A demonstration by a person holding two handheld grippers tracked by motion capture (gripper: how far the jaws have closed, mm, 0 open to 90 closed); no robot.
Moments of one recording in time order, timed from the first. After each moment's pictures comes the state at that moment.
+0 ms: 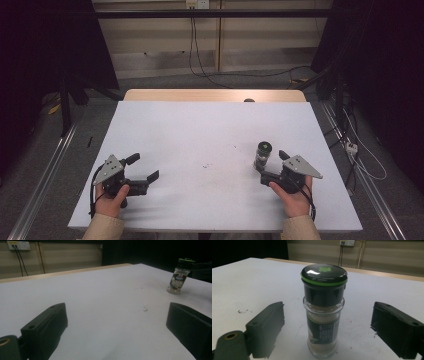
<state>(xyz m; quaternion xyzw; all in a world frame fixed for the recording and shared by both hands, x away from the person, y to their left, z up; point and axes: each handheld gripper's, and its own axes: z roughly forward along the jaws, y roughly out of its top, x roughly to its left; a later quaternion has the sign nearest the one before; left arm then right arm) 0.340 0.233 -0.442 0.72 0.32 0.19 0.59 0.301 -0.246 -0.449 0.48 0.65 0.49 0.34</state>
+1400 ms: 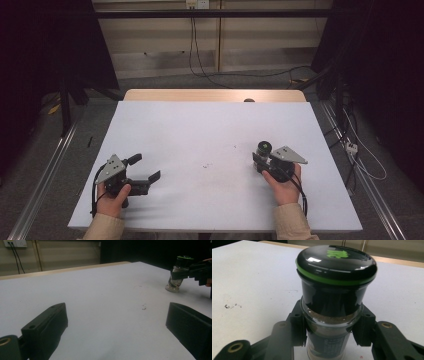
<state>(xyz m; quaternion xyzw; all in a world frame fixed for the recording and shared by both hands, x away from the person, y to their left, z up) 0.342 0.230 -0.443 0.73 0.32 0.18 0.58 0.332 -0.233 -0.456 0.49 0.68 0.45 0.31</state>
